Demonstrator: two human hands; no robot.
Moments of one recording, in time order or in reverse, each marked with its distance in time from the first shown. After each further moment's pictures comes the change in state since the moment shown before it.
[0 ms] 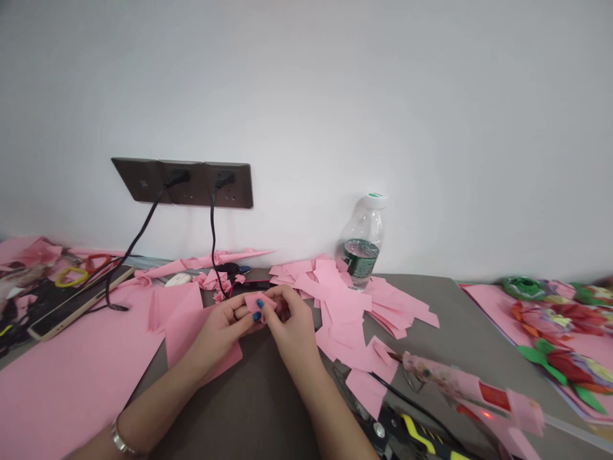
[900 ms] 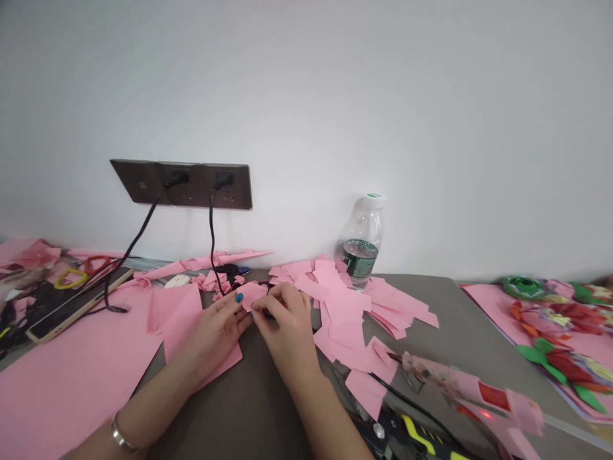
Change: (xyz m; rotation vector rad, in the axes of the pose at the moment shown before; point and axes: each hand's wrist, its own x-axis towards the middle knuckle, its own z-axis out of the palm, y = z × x) left_hand 0.004 0.001 -0.002 -0.397 0.108 0.001; right_hand -0.004 -0.006 0.000 -0.545 0.099 -0.468
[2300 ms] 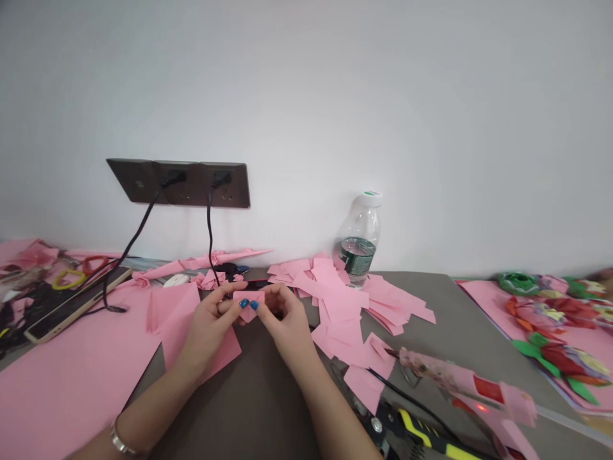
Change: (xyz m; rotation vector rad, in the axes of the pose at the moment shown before) left_hand -0.005 0.005 -0.003 0.603 0.100 0.218; right_hand 0.001 0.012 0.010 0.801 -0.147 0.534
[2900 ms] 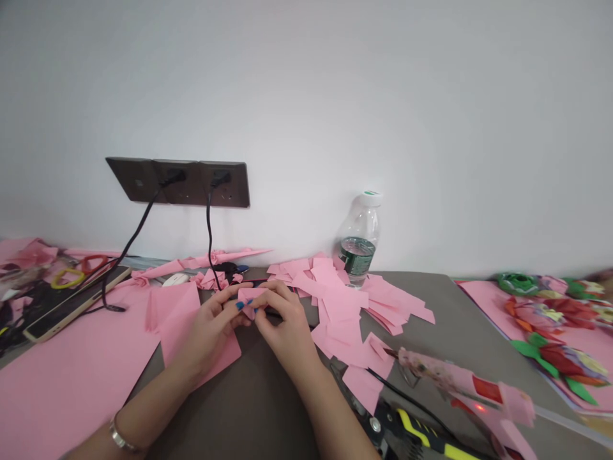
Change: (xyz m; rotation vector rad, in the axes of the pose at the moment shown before) left_hand 0.002 -0.010 -0.001 -0.234 -0.099 -0.075; right_hand -0.003 -0.013 -0.002 -0.408 -0.036 -0.352
